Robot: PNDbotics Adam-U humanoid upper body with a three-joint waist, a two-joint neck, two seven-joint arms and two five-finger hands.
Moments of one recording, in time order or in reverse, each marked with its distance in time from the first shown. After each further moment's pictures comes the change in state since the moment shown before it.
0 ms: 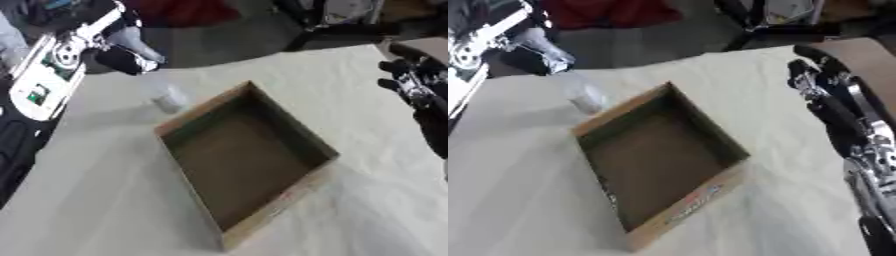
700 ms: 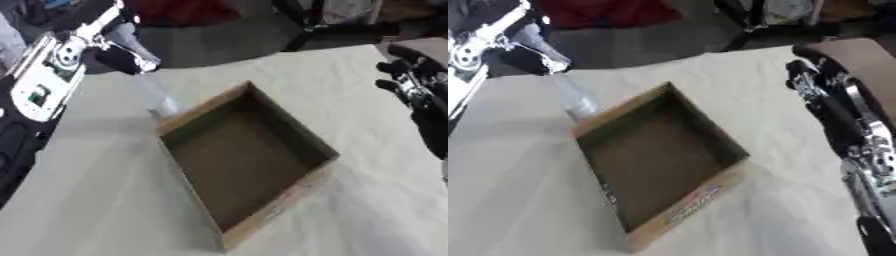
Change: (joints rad) left arm 0.000 0.000 -0.003 -0.001 -0.038 -0.037 0.022; right arm 0.001 0.001 0.000 0.000 -0.008 0.000 0.002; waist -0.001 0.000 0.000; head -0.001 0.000
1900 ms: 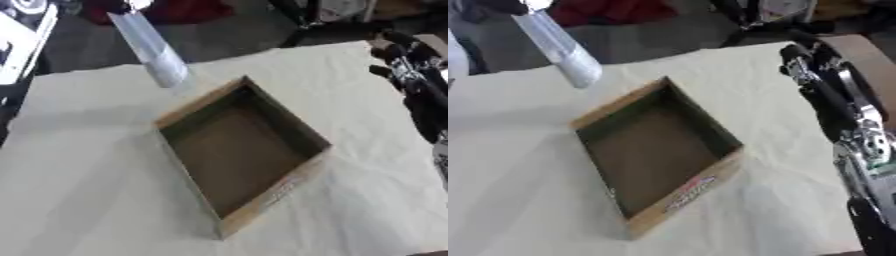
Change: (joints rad) left arm -0.046 0.023 0.036 -0.276 0.020 0.012 0.005; right arm 0.008 0.000 -0.006 0.006 -0.009 -0.007 -0.001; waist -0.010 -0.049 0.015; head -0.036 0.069
